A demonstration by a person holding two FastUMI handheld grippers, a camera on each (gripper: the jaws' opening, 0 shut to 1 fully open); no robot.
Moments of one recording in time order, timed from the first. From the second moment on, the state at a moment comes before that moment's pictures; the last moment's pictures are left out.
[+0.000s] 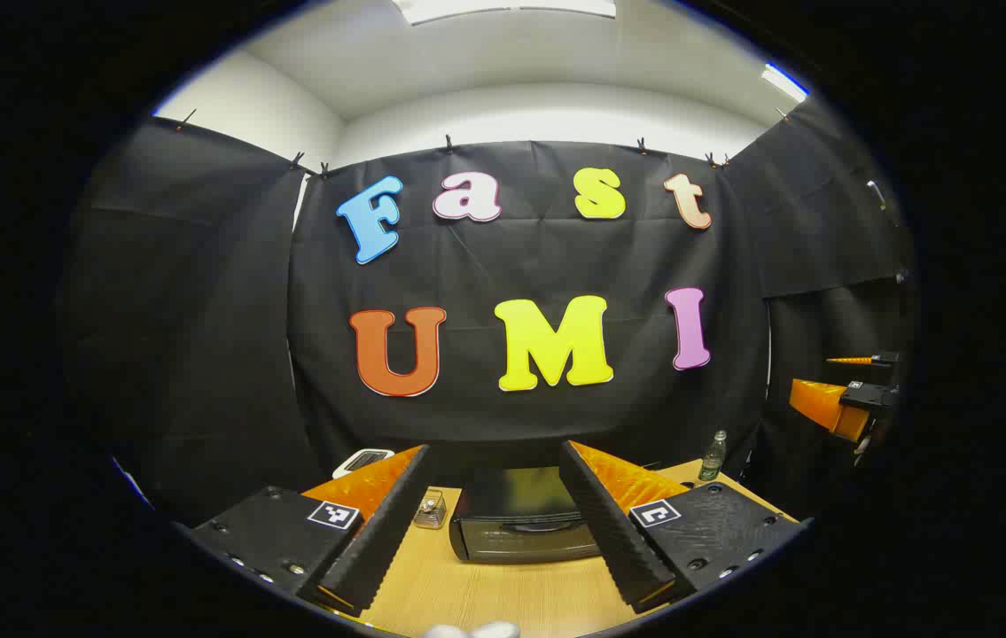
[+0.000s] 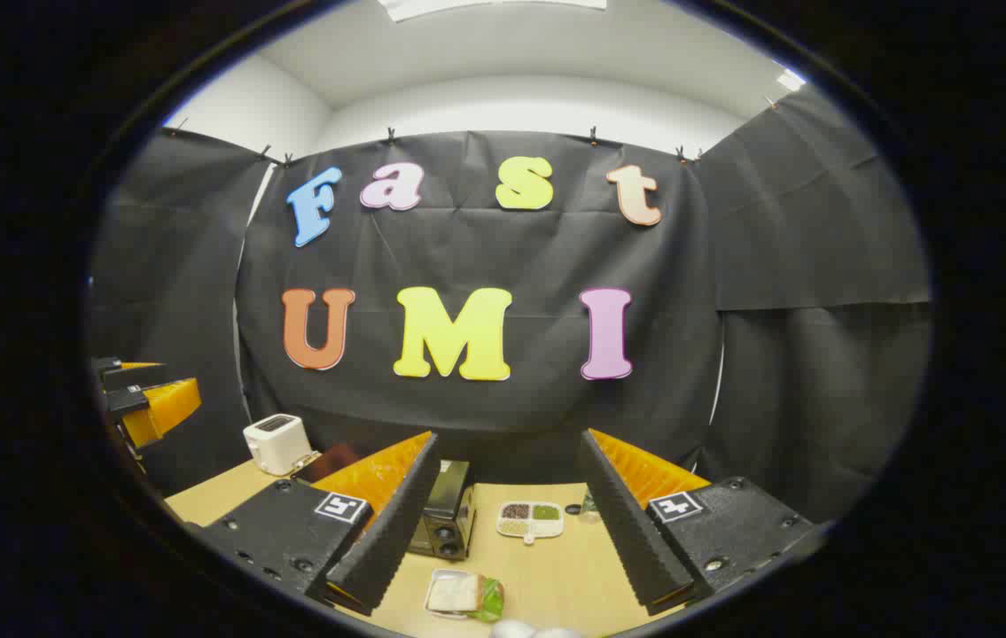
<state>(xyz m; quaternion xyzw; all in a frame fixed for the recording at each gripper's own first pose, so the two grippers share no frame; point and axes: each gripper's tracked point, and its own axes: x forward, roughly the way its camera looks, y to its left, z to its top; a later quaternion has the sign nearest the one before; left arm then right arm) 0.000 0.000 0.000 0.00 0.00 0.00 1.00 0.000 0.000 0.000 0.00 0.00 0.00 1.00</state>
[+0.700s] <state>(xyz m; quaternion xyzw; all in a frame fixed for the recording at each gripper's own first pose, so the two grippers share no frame) -0.007 0.006 0.002 0.00 0.00 0.02 1.00 0.000 0.008 0.017 0.00 -0.03 0.02 1.00</state>
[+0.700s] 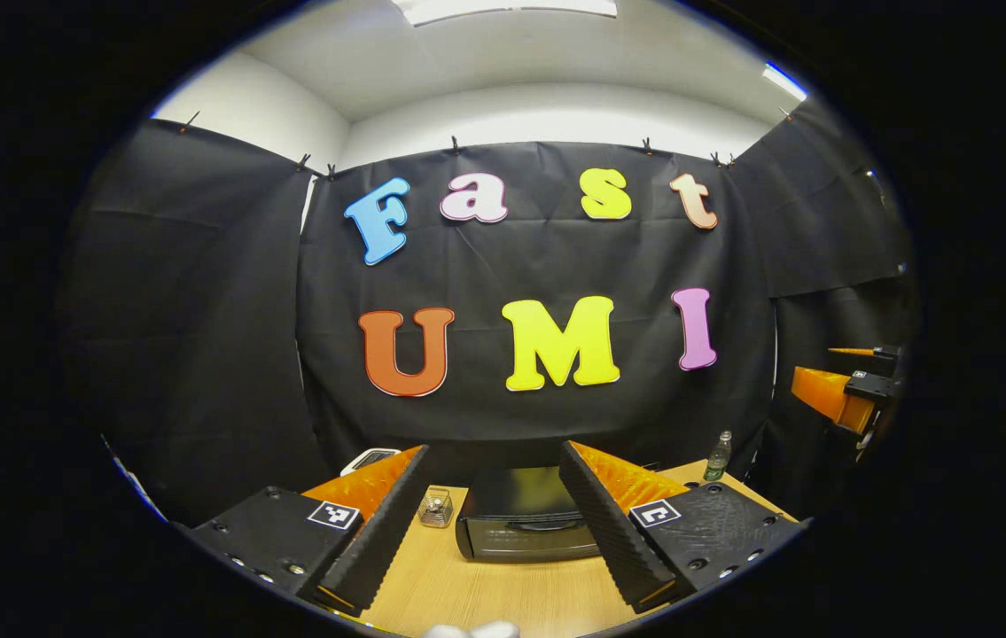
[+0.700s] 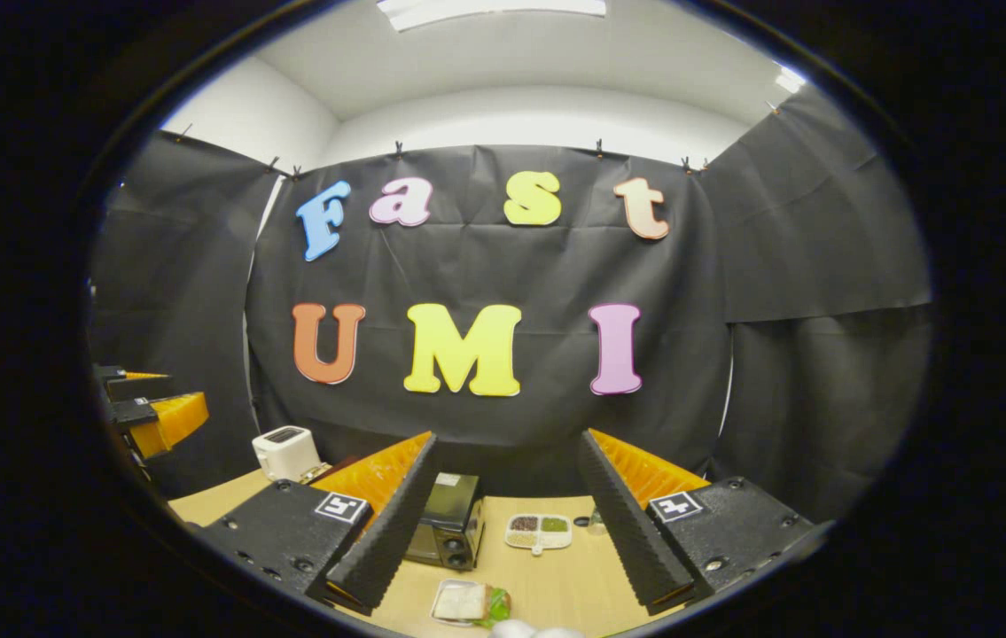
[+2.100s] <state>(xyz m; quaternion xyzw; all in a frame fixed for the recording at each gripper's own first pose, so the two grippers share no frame) 0.151 -0.076 -0.210 0.01 0.09 -0.04 1.00 0.001 -0.056 -0.041 0.00 0.02 0.00 1.00</state>
